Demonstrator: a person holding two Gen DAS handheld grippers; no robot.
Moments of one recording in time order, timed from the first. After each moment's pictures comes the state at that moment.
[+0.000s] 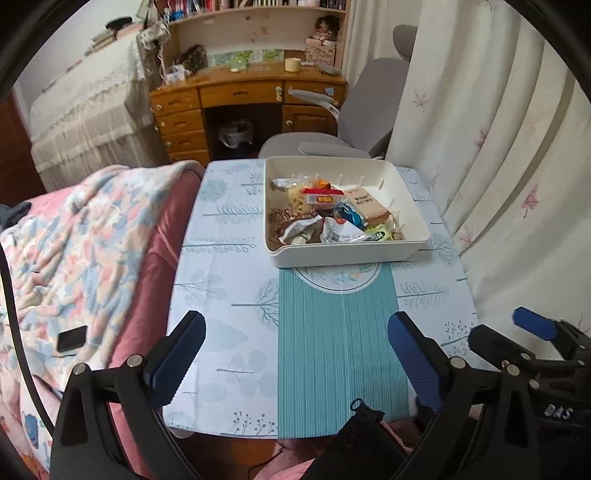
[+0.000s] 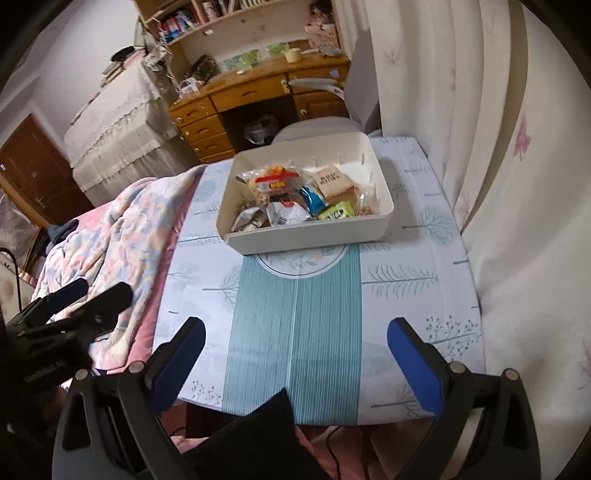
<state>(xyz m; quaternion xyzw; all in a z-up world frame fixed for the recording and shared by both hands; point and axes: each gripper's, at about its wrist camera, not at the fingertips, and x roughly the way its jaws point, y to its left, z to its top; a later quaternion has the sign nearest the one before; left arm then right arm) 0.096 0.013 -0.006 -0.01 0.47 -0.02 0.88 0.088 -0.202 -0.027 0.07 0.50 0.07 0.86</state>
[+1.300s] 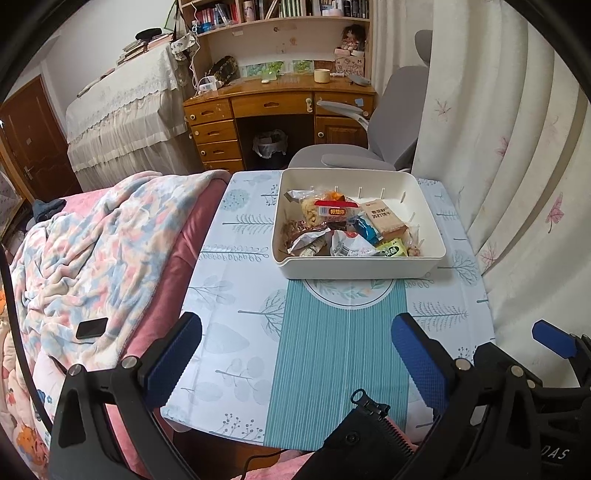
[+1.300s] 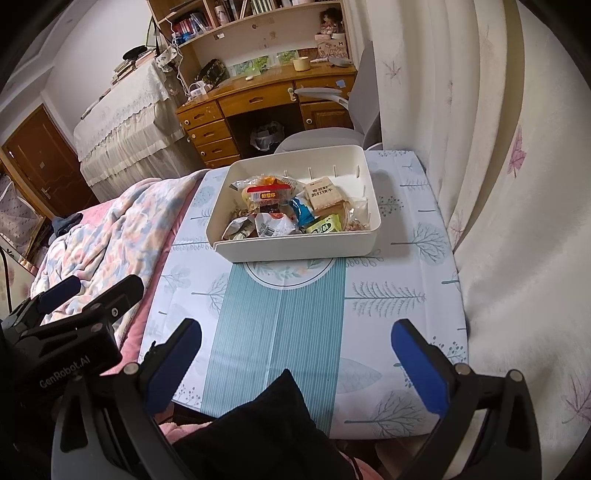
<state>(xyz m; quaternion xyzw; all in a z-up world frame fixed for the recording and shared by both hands) 0.102 -0.037 -0.008 0.00 0.46 0.05 0.89 0.096 -0.231 -0.030 0.06 0.48 0.08 0.87</state>
